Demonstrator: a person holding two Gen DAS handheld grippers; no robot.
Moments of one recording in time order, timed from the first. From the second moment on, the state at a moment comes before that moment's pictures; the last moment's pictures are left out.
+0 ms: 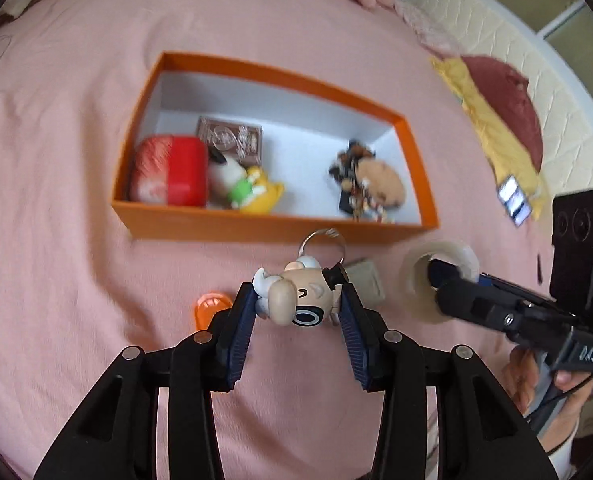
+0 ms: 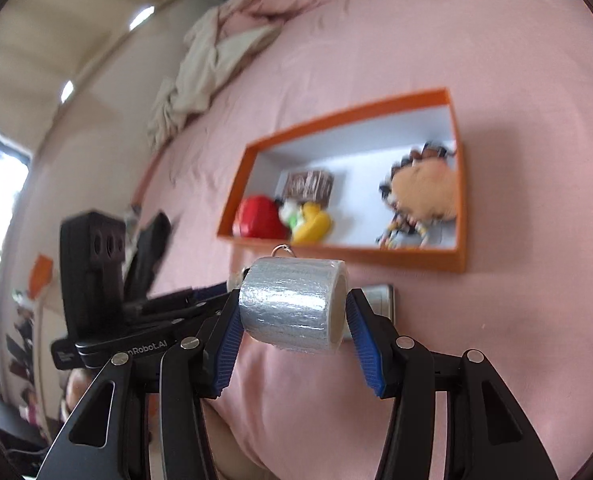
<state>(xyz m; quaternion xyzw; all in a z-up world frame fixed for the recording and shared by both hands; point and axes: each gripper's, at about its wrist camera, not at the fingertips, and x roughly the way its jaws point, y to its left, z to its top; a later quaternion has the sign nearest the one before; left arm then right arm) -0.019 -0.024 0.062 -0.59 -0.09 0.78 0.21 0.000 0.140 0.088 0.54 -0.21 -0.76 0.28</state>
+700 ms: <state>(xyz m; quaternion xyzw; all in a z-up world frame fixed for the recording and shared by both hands) -0.029 -0.057 0.061 -0.56 -0.18 0.79 0.16 -0.004 0.160 0.082 0.53 -0.25 -0.77 0.24</state>
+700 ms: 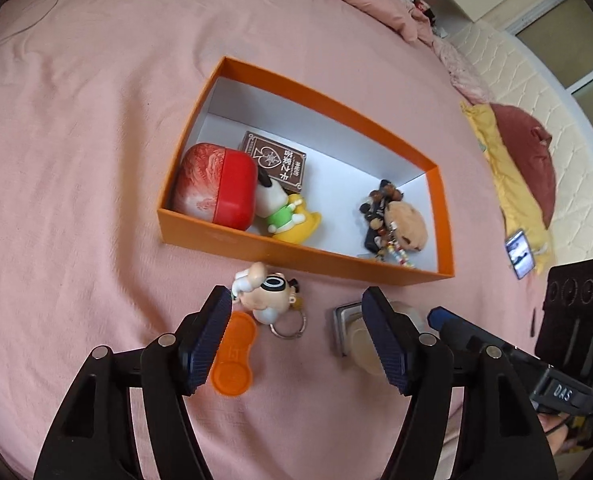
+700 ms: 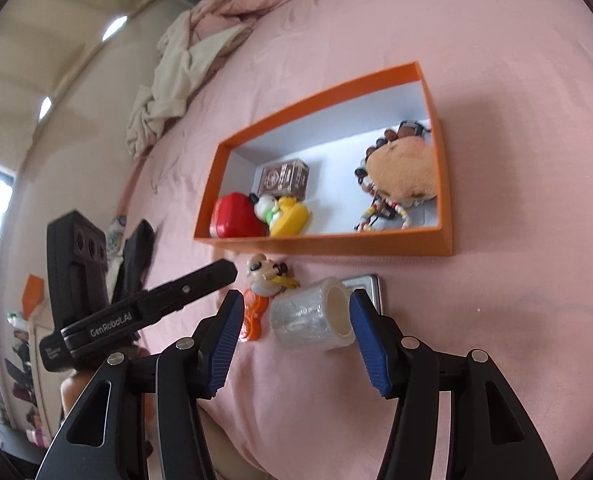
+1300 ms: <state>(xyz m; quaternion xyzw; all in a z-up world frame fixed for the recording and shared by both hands) -0.039 -0.060 0.073 -0.50 -0.22 0.83 0.12 -0.102 0.120 0.103 0.59 -0.03 -0.79 0.16</state>
